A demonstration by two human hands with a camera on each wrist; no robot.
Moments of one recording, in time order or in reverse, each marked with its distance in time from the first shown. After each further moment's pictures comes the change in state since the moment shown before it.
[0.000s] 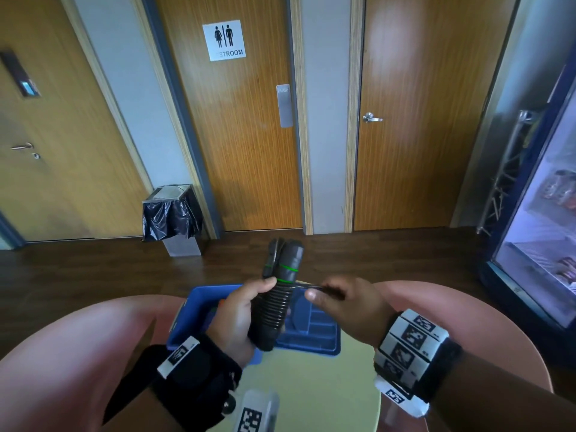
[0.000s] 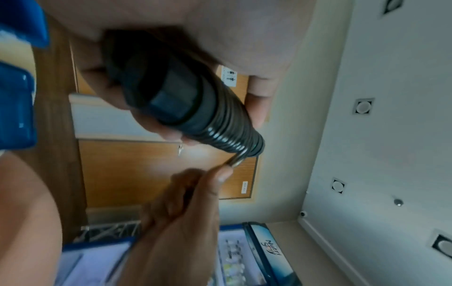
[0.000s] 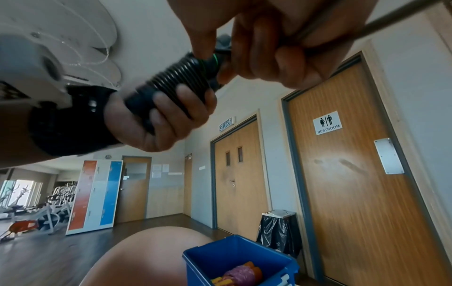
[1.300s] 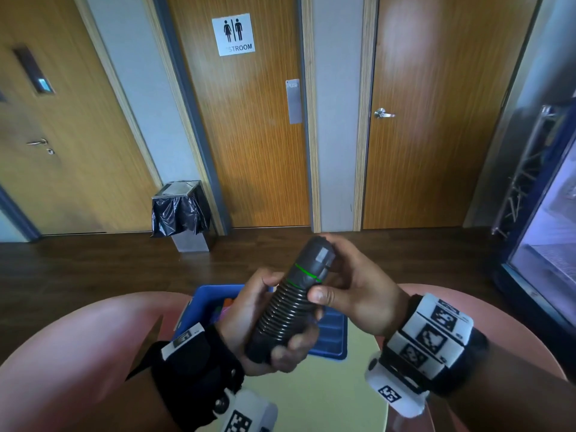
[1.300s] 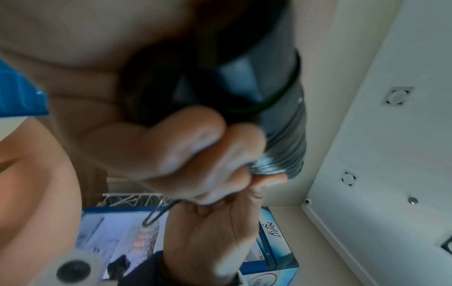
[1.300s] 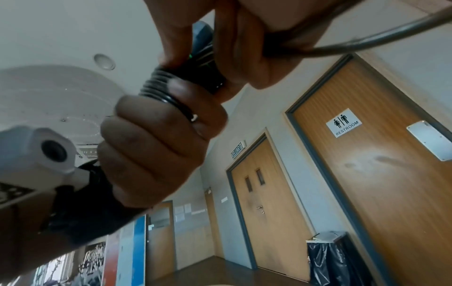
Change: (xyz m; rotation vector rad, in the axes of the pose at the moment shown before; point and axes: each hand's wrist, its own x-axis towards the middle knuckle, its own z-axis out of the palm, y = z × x) left_hand 0.006 0.016 0.007 -0.051 -0.684 -0.375; right_hand 0.019 -0.030 -0.018 0.659 -0.122 -0.193
